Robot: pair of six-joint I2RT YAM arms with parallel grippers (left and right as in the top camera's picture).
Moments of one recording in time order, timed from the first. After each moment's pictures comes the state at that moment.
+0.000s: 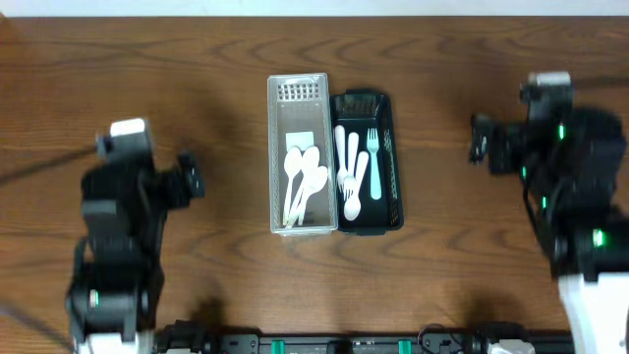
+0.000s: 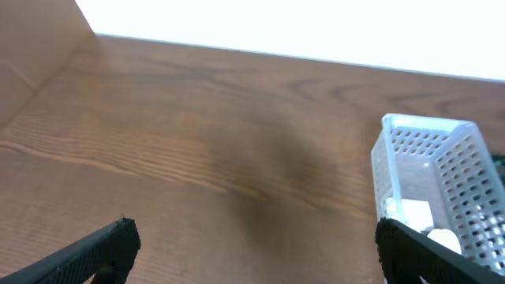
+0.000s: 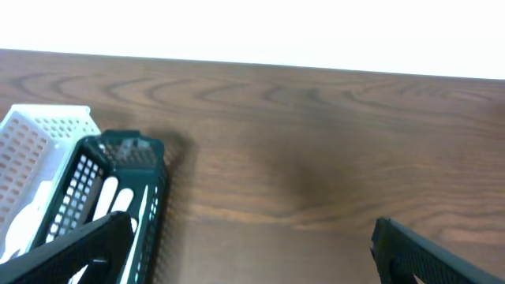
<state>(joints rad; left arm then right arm) 0.01 0.77 0.89 -0.62 -0.14 -0.09 0.03 0.99 1.08 -0.62 -0.03 0.02</state>
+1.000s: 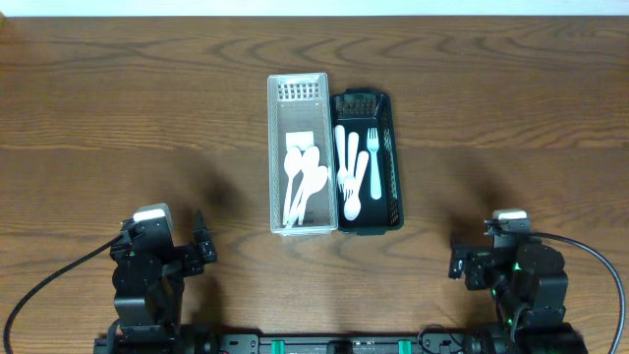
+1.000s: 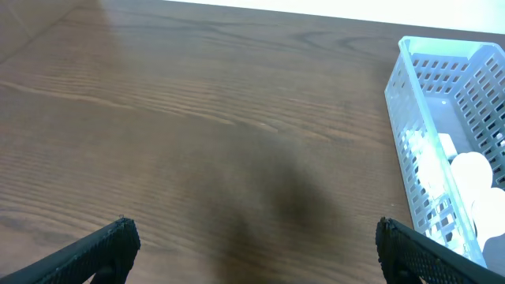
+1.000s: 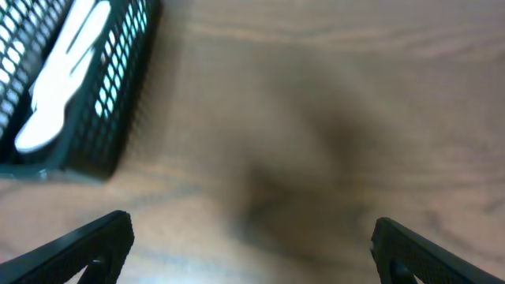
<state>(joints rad) 0.01 0.25 0.45 -0.68 -0.14 -0.09 0.06 0.31 0.43 -0.83 0.00 0.02</state>
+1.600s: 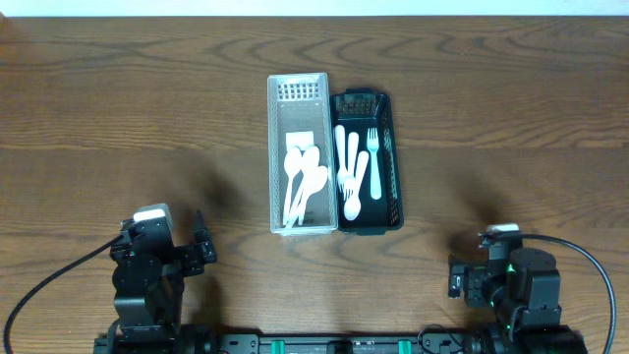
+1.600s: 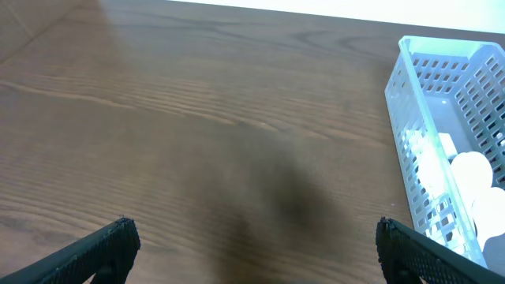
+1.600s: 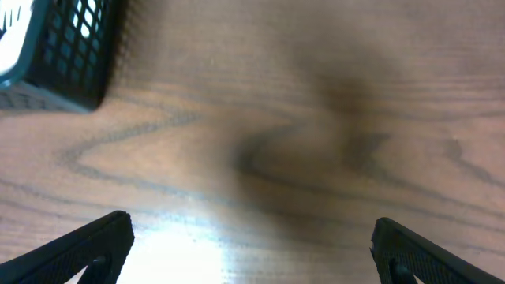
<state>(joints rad) 0.01 0.25 0.45 -0.68 -0.14 -0.09 0.06 0.31 0.43 -1.01 0.00 0.02</state>
